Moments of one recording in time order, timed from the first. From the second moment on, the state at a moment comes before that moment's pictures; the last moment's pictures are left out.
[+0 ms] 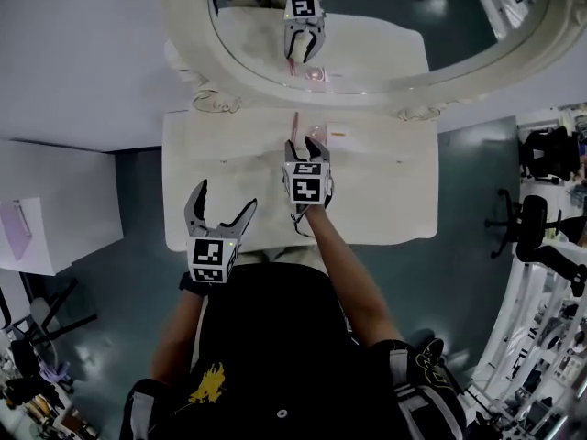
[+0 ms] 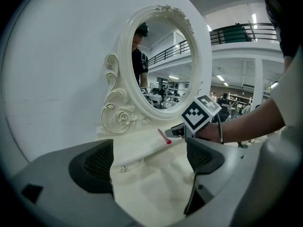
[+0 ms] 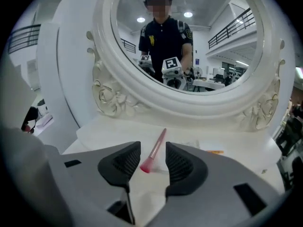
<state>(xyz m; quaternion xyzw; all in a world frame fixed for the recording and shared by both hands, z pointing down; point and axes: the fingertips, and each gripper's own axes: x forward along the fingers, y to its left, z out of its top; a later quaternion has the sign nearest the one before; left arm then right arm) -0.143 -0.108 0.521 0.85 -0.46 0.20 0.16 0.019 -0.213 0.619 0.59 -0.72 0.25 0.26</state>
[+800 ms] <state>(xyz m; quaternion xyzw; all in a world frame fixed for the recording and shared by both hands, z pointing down) -0.127 -0.114 0.519 0.87 -0.43 0.19 0.17 0.028 -0.216 0.643 0.63 -0.66 0.31 0.27</state>
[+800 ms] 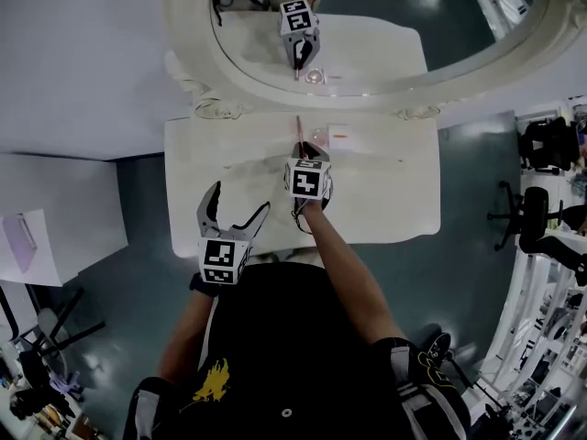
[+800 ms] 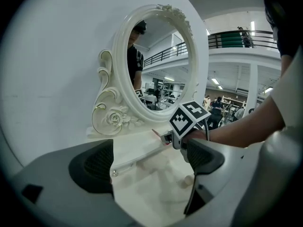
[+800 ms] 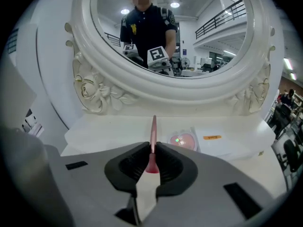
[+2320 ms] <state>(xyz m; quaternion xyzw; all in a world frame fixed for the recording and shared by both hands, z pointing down) -0.119 -0.122 0.516 0.88 -0.40 0.20 0.15 0.040 -0.216 0.651 0.65 -0.63 0.34 0.26</state>
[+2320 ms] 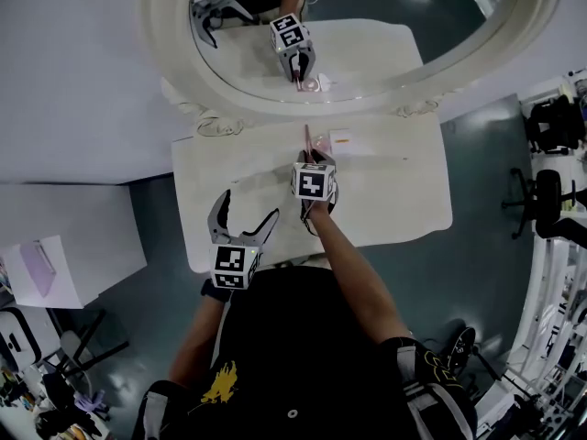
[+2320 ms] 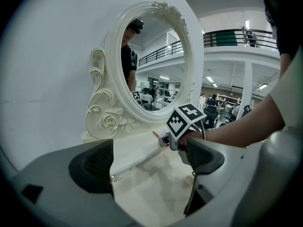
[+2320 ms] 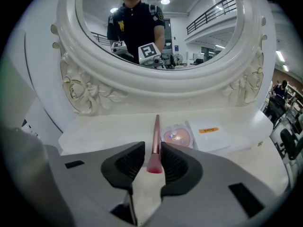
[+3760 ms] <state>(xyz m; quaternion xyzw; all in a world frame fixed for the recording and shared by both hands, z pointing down) -0.054 -0.014 0.528 0.79 -0.55 0.21 0.15 0.074 0.006 0.733 0.32 -0.84 0.19 0.40</state>
